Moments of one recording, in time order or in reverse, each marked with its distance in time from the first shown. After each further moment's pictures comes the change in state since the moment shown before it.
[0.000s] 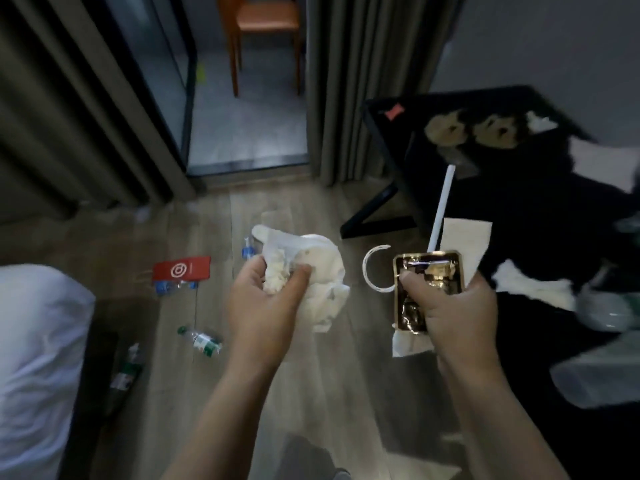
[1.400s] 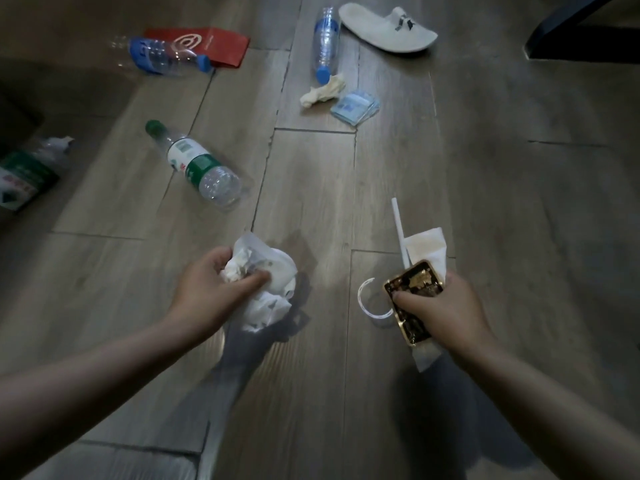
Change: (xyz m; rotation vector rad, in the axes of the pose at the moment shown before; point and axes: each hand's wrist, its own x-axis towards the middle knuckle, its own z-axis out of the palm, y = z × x) left_hand 0.130 -0.814 -0.193 0.505 0.083 -0.231; right_hand 0.063 0.803 0.237 -0.496 -0.579 0.124
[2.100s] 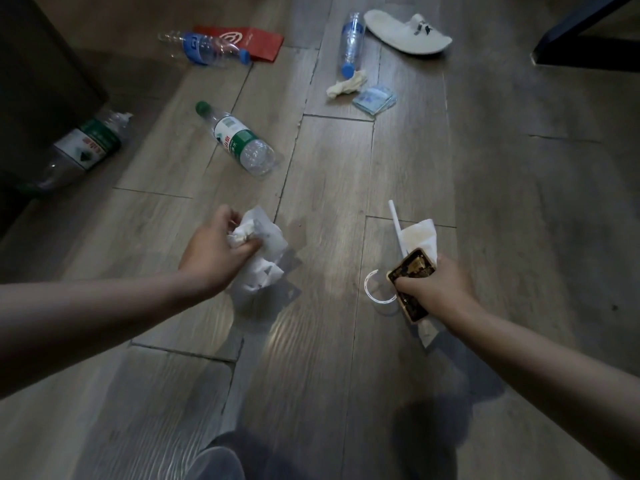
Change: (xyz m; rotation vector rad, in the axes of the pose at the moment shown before) left_hand -0.042 -0.022 -0.041 0.324 0.123 0.178; right_hand -0.050 0.010 0.003 -0.249 -0.004 -0.059
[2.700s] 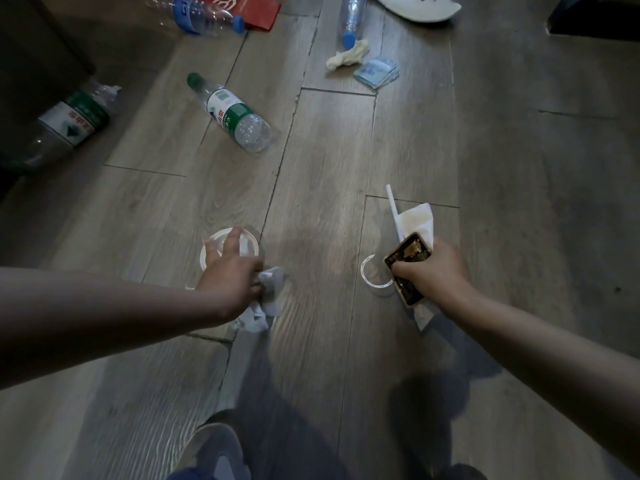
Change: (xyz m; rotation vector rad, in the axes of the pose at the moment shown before) left_hand -0.038 -0.020 0.039 0.460 -0.471 -0.045; right_hand 0.007 0.013 0.008 -0.018 -0.032 0.019
